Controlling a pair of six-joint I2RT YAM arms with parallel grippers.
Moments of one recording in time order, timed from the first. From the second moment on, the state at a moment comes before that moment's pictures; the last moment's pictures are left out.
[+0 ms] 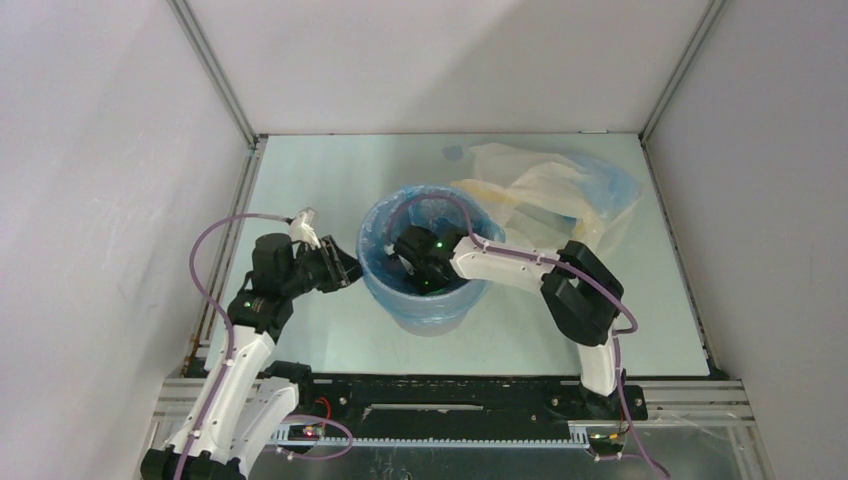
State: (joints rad) left arm -0.14 0.71 0.60 -0.41 0.49 -0.55; right arm 0.98 1.95 1.45 -0.80 -0.03 0.17
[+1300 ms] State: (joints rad) left arm -0.14 0.73 0.60 -0.40 0.51 -0.56; right arm 0.97 1.85 1.41 -0.75 0.01 0.20
